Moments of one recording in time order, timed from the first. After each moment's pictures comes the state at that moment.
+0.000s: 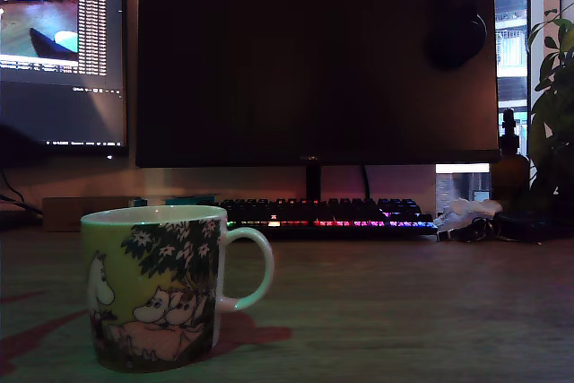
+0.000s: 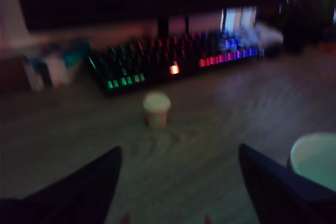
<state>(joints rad) -0.17 0.79 0.01 0.58 0.42 0.01</state>
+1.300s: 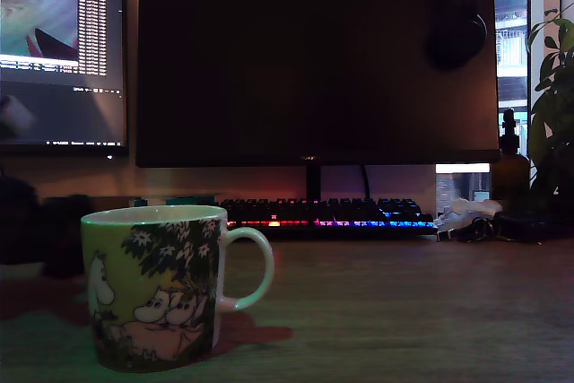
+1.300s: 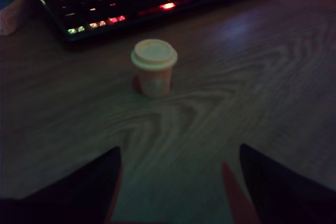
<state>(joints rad) -0.21 1.78 0.31 1.08 0.46 0.11</state>
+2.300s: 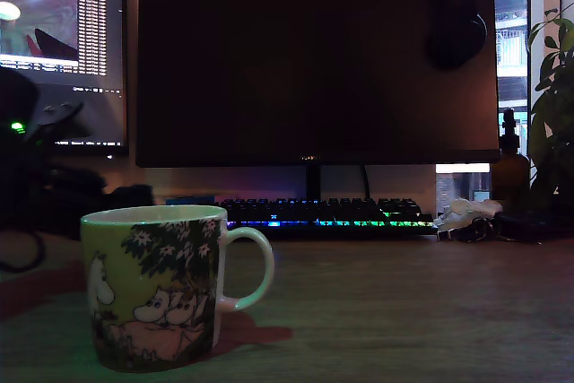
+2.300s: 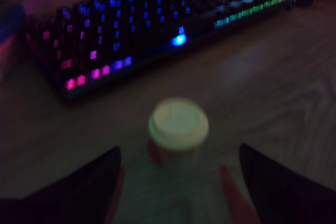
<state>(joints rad) -0.25 1.92 0.59 0.99 0.46 0.14</state>
